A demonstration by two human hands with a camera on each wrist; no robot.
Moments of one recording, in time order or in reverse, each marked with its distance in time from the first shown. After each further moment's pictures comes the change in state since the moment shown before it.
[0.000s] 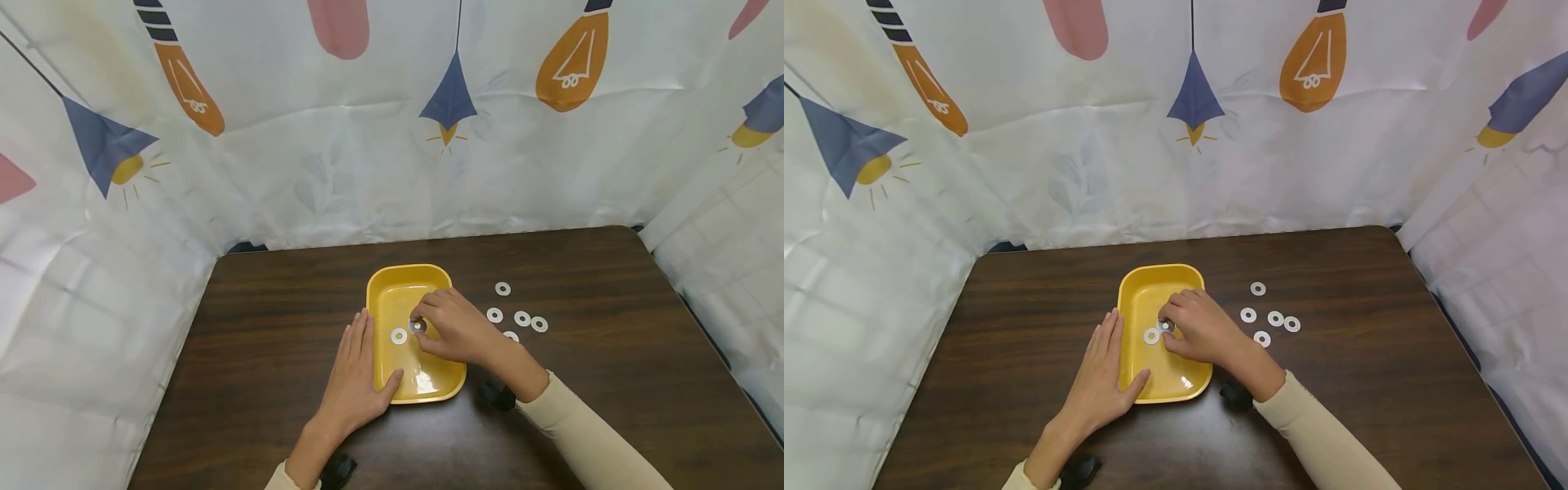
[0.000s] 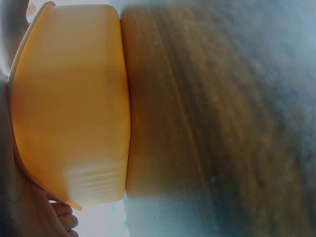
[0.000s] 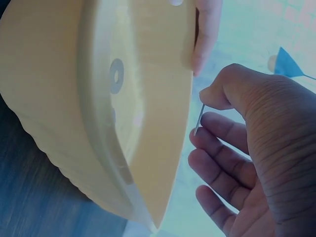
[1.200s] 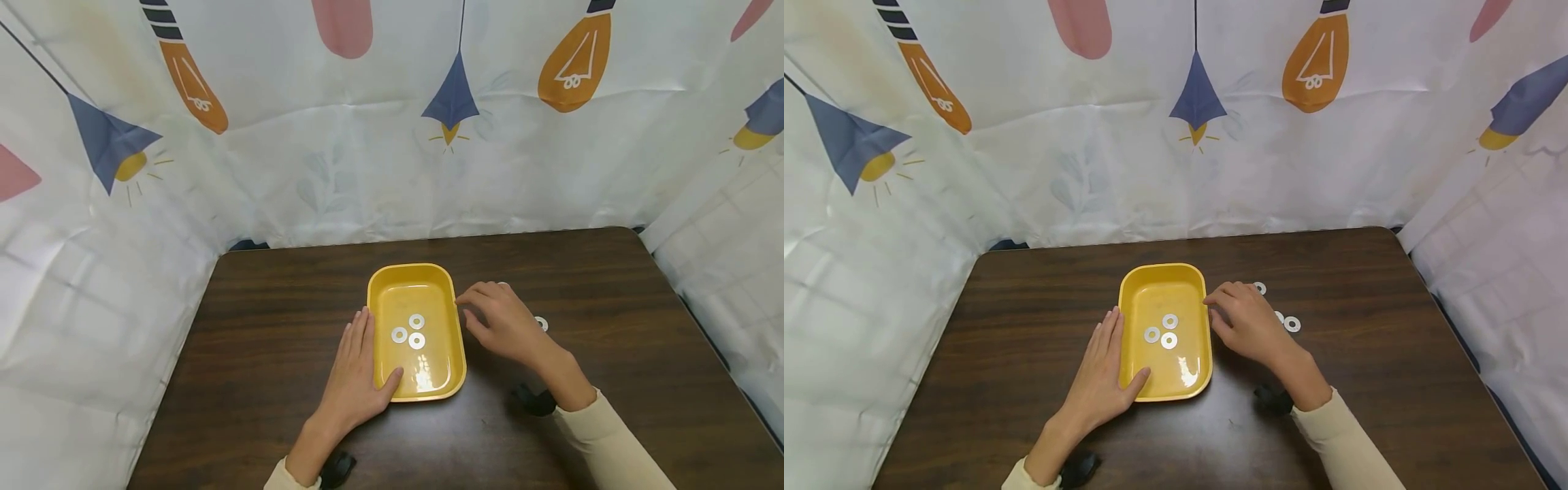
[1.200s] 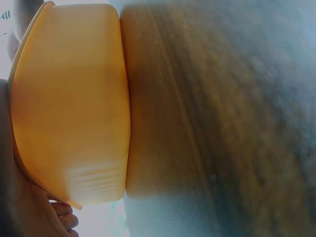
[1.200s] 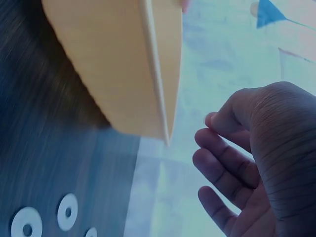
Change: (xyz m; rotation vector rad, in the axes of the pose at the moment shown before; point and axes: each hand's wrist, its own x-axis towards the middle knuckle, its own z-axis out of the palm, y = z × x) left_hand -0.001 0.000 0.001 -0.008 0.028 0.006; right_hand -0.048 0.033 -0.024 0.040 0.115 0.213
